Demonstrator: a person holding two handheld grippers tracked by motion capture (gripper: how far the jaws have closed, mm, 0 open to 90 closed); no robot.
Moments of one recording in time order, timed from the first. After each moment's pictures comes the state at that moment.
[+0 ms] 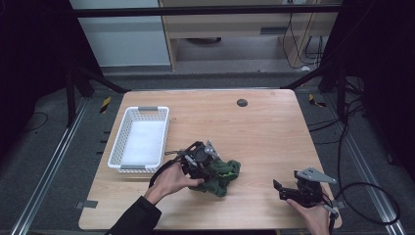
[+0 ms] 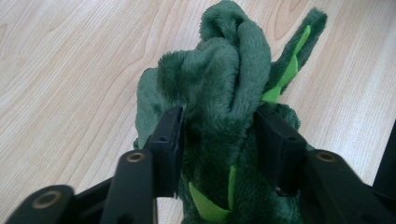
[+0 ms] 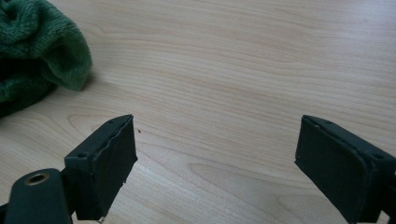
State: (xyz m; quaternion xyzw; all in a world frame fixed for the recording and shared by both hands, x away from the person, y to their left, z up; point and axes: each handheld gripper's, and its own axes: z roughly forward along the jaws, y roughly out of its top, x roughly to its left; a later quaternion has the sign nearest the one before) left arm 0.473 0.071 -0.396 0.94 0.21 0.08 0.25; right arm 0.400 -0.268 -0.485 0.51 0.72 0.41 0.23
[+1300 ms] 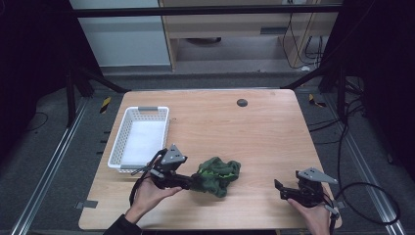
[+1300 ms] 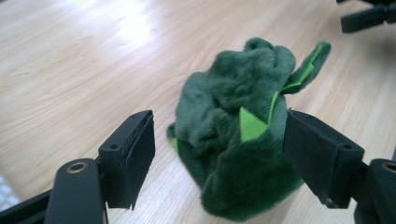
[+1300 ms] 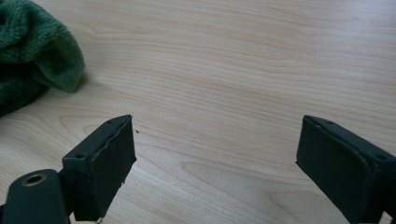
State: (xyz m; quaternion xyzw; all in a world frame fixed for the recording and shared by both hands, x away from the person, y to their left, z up) left arm 0.438 0.153 -0.403 0.85 0.30 0.14 0.41; right arm 0.400 -0.271 -0.486 0.52 0.72 0.40 0.24
